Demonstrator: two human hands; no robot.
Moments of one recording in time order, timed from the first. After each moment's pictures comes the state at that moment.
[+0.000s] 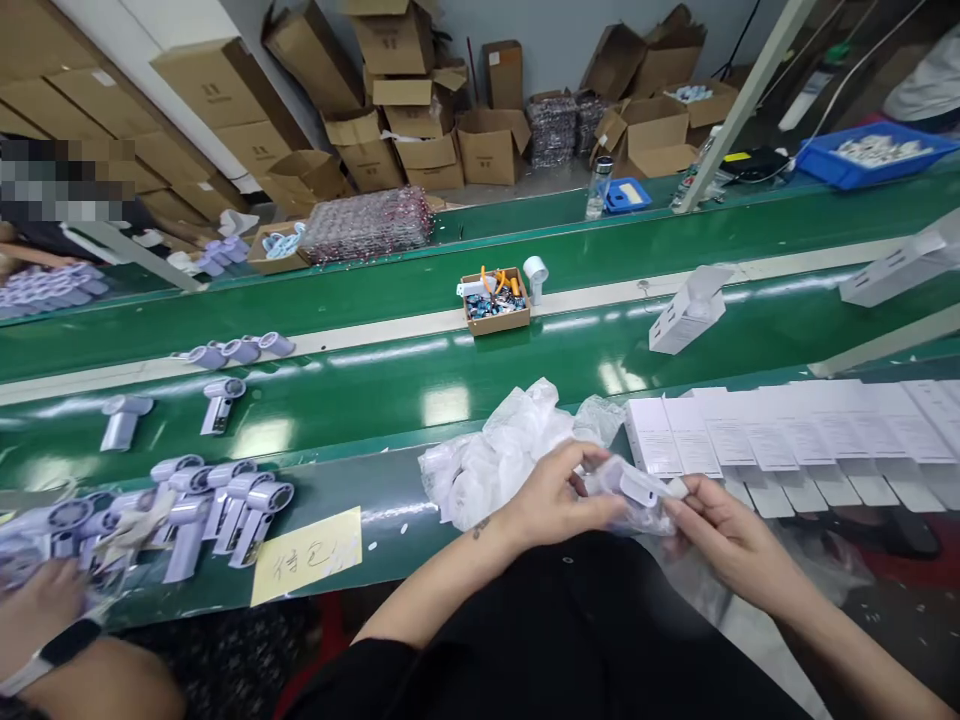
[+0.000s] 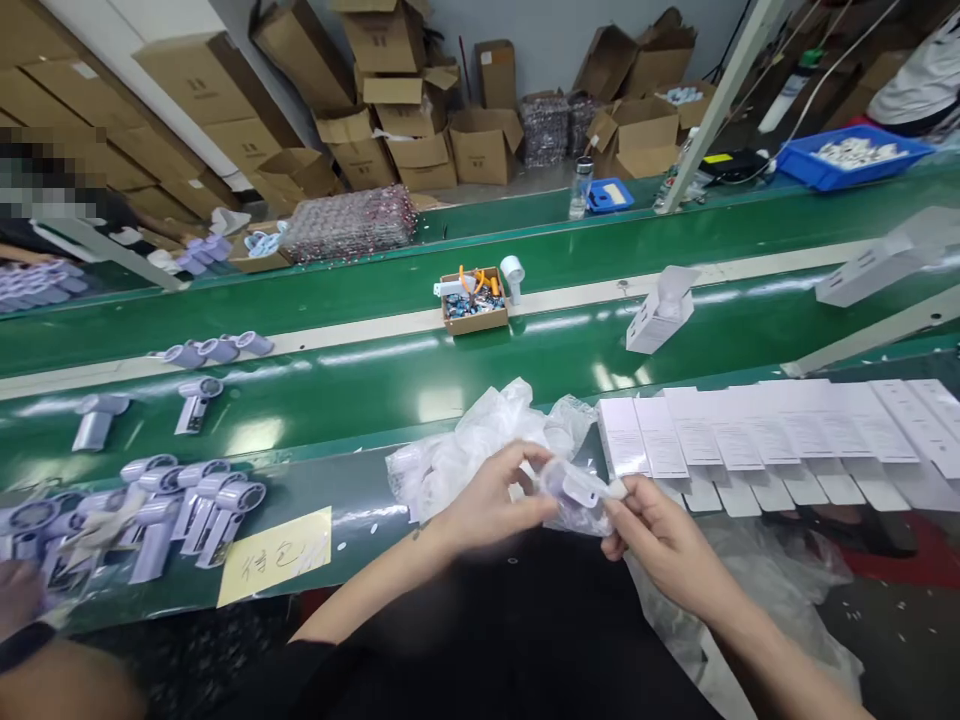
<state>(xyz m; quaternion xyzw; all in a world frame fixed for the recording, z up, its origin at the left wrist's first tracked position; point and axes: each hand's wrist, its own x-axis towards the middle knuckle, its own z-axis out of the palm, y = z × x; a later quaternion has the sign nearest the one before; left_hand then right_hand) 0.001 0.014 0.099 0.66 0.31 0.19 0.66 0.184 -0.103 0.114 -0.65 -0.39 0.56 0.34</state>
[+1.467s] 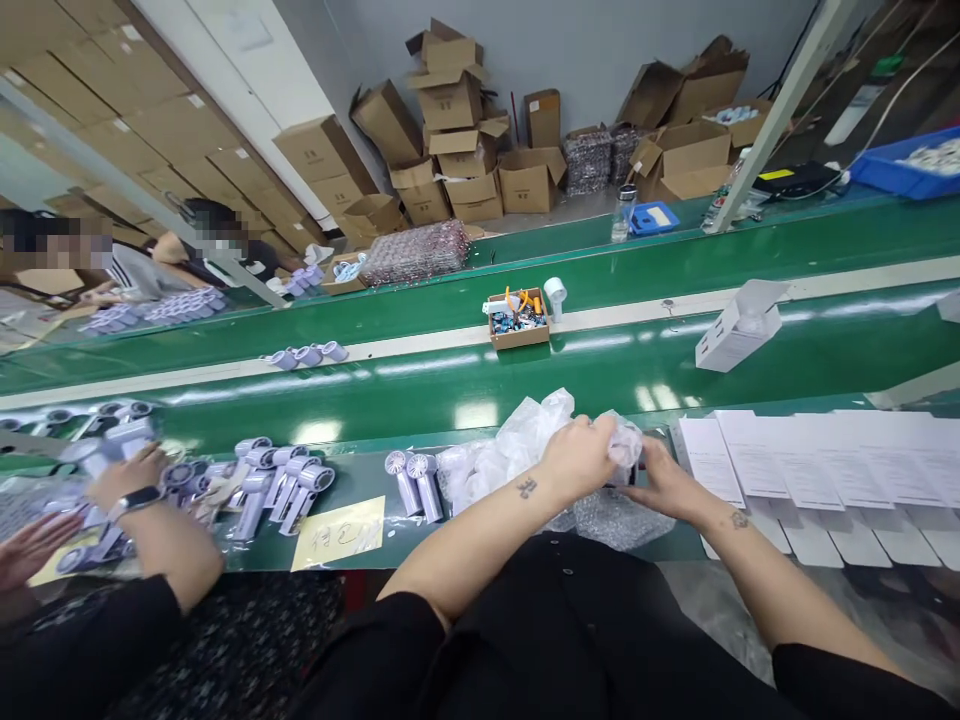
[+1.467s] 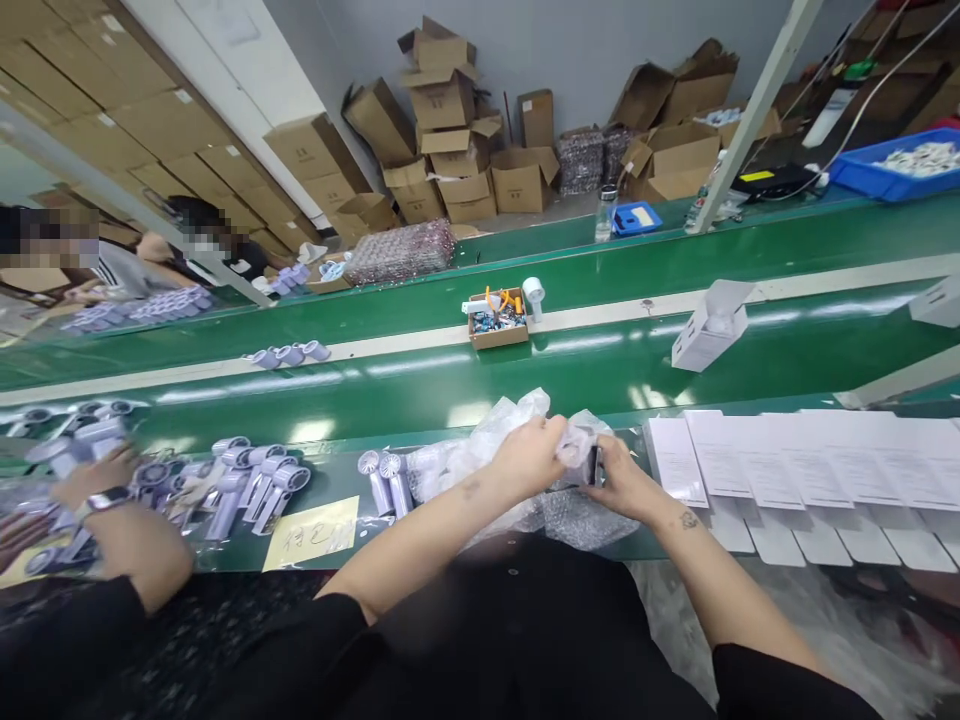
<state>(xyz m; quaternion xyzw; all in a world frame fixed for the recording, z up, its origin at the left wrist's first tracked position) 0.058 0.034 0.086 0.88 0.42 0.05 0.21 0.248 -0.034 -0.020 -0.58 -0.71 0.28 0.29</state>
